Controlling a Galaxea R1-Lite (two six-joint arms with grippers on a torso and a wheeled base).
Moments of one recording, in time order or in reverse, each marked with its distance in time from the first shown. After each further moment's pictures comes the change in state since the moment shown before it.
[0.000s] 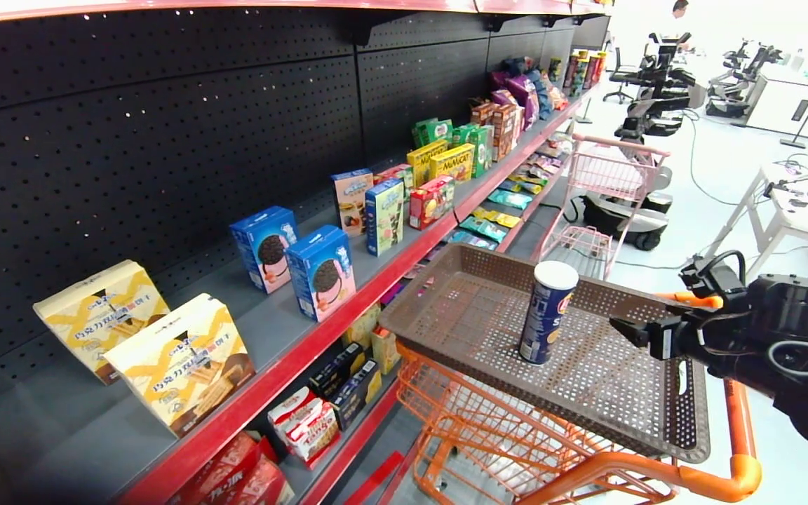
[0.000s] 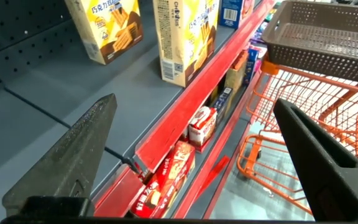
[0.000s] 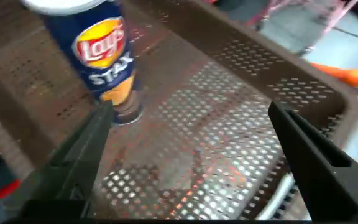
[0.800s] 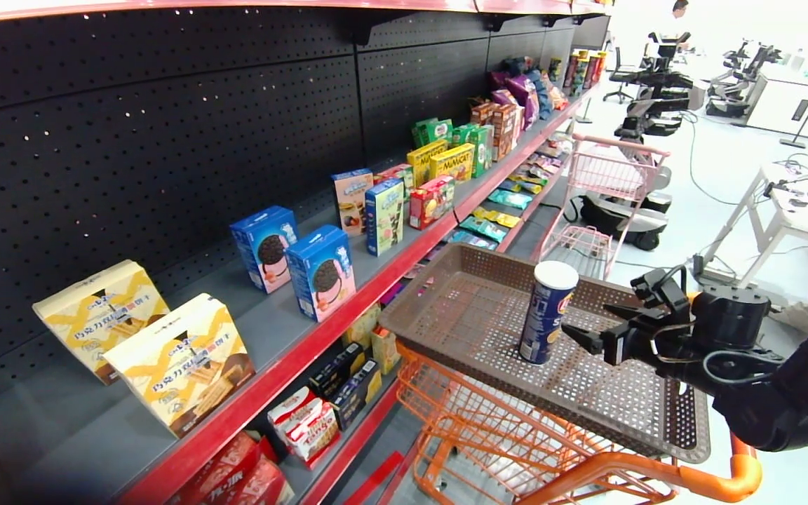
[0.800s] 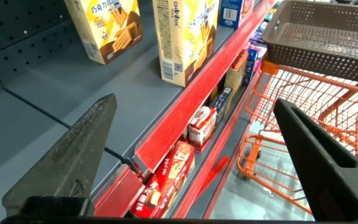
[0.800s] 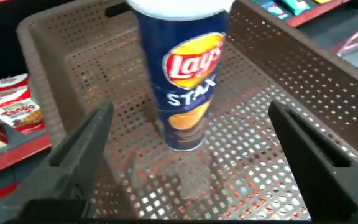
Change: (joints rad) left arm 0.000 0.000 0.000 0.000 0.000 0.000; right arm 0.073 0.199 -0.066 -0.203 0.205 0.002
